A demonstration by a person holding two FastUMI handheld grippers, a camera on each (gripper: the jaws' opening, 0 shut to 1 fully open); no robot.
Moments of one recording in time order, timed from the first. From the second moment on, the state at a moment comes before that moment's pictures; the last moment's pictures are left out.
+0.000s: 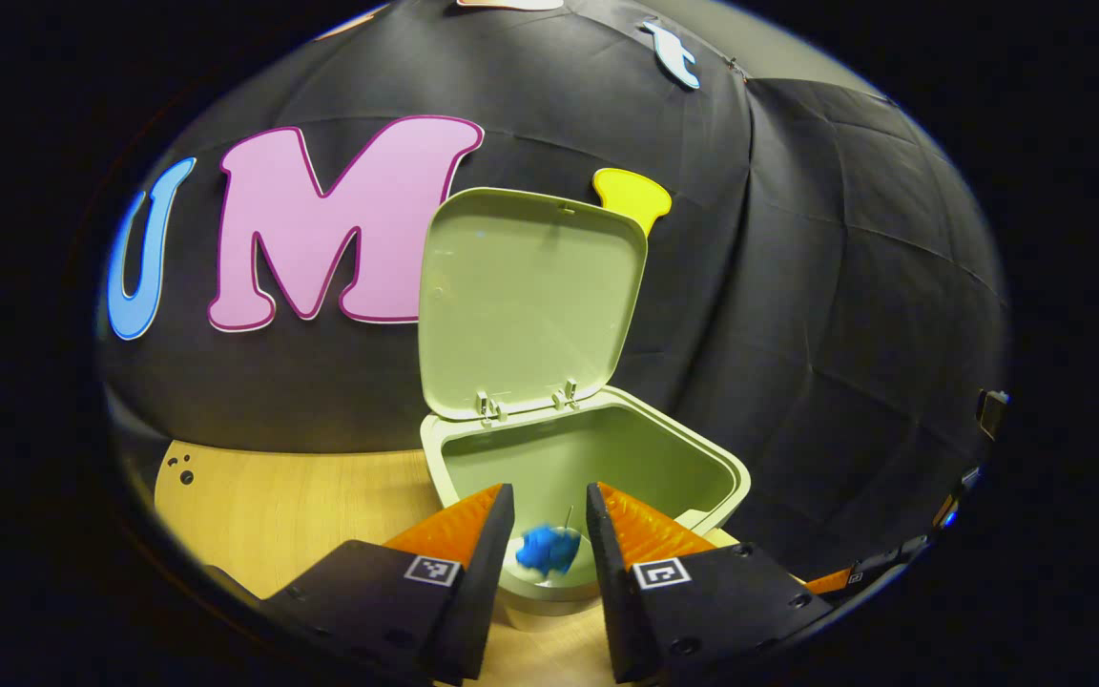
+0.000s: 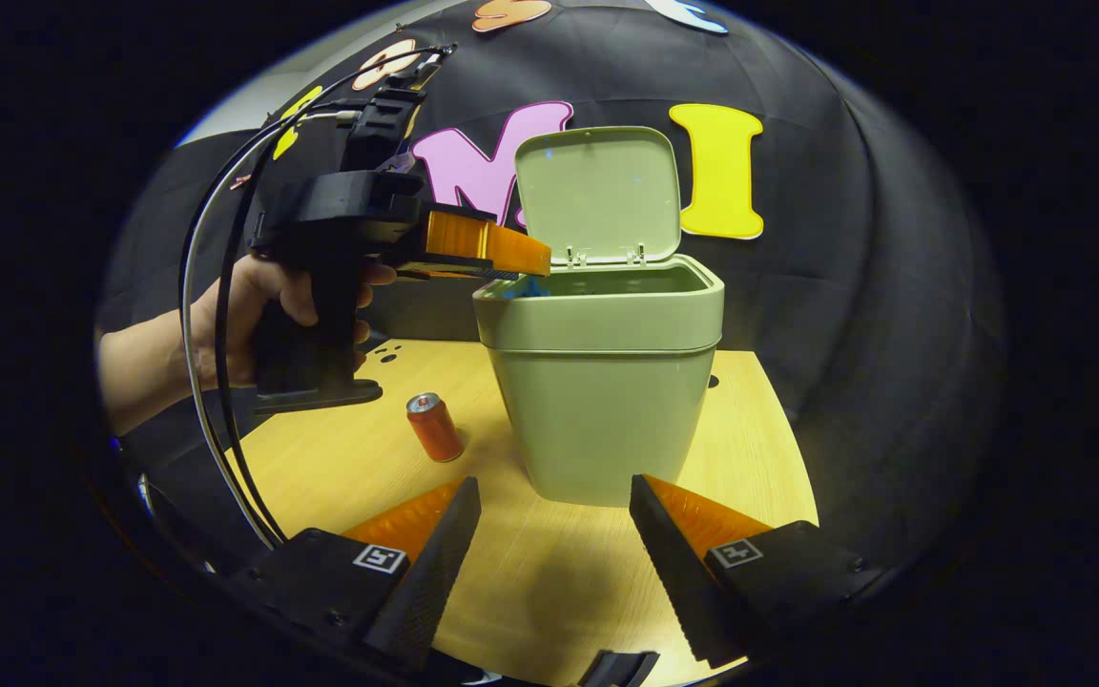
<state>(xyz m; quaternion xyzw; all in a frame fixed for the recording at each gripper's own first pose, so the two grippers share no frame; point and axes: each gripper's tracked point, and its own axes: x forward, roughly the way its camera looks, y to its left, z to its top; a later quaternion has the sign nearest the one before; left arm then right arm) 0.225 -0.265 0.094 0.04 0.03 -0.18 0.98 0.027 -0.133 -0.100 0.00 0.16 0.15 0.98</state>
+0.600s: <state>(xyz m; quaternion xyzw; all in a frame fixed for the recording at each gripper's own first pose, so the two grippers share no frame) 0.171 -0.122 0.119 0.02 -0.04 -0.04 1.00 0.047 -0.101 -0.110 0.00 0.19 0.14 0.97</state>
